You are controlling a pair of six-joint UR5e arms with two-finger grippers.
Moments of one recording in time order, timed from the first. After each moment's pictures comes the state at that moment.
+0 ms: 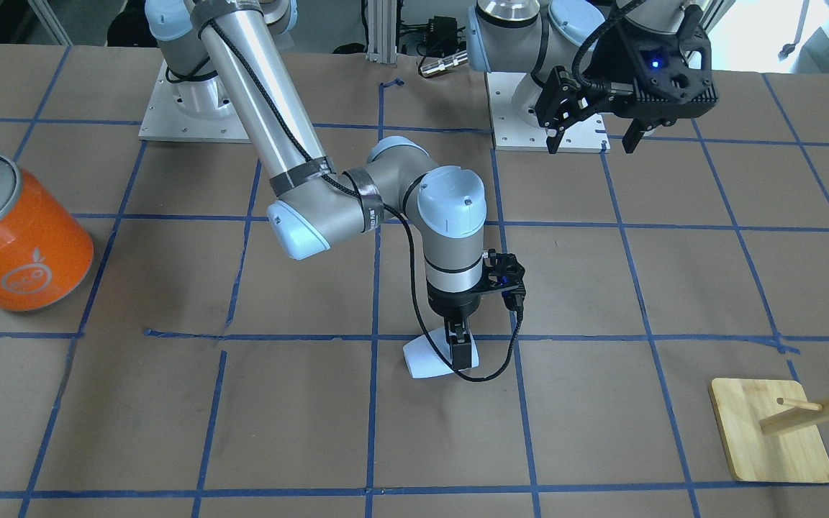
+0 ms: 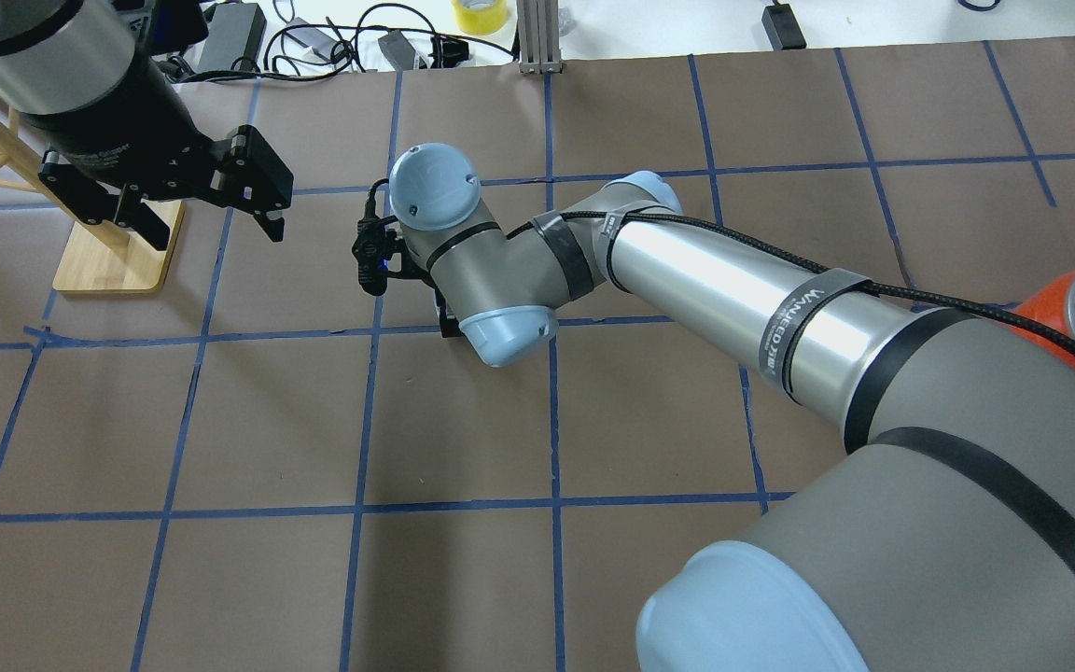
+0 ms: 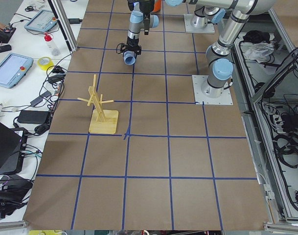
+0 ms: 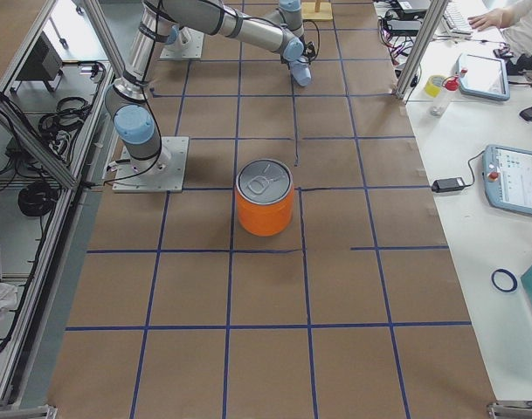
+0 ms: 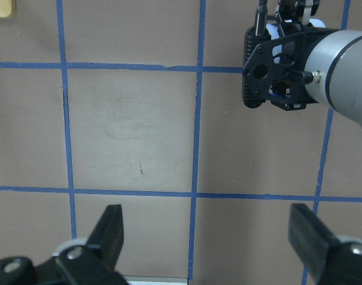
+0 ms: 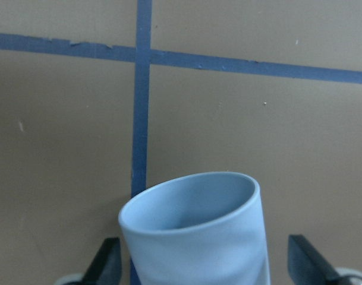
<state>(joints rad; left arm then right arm) -1.56 -1.49 -1.54 -1.66 1.58 -0.04 2.10 -0.93 1.48 -2.38 -1.57 -1.09</state>
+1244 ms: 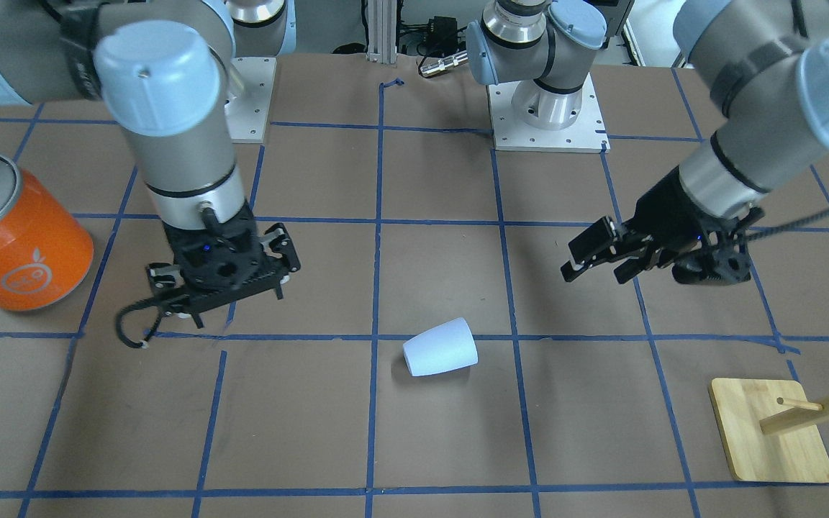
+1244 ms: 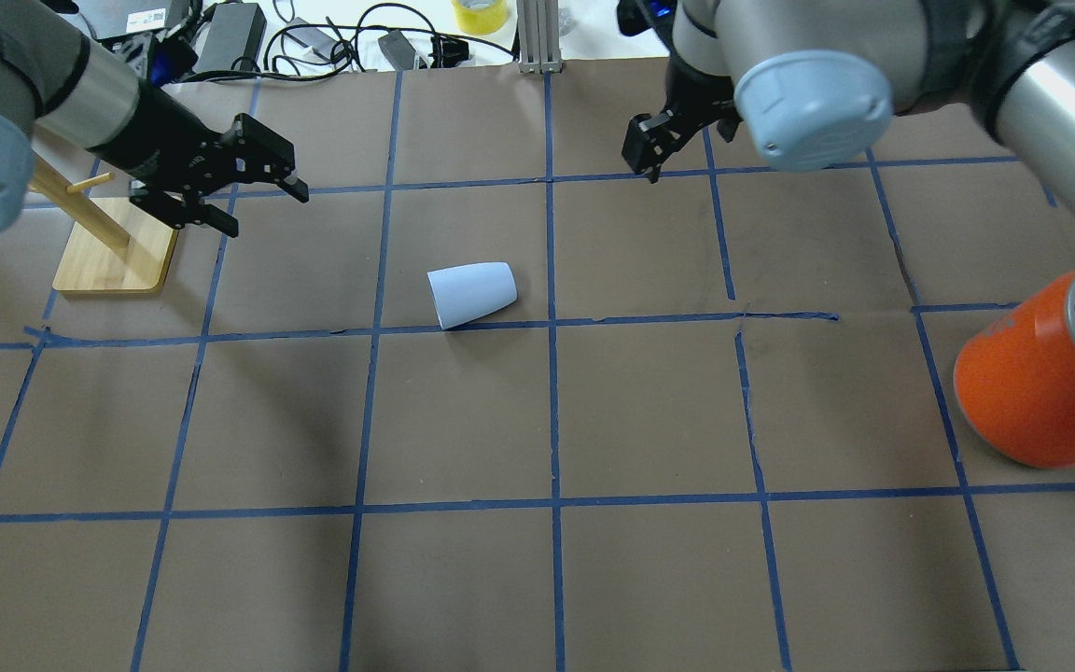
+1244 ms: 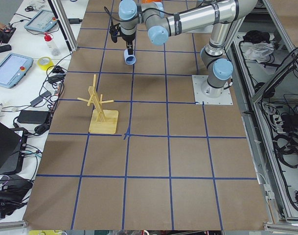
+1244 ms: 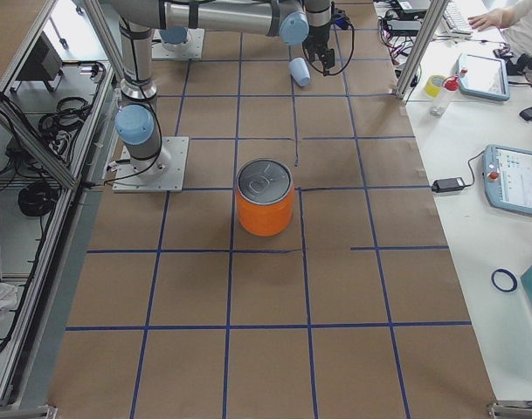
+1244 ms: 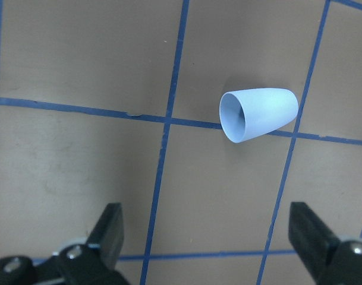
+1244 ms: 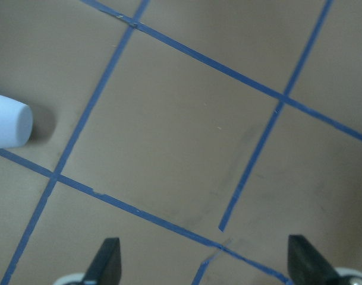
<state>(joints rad) -1.34 -1.72 -1.72 -1.27 1.17 0.04 1.68 -1.33 1.49 -1.88 -1.60 -0.25</state>
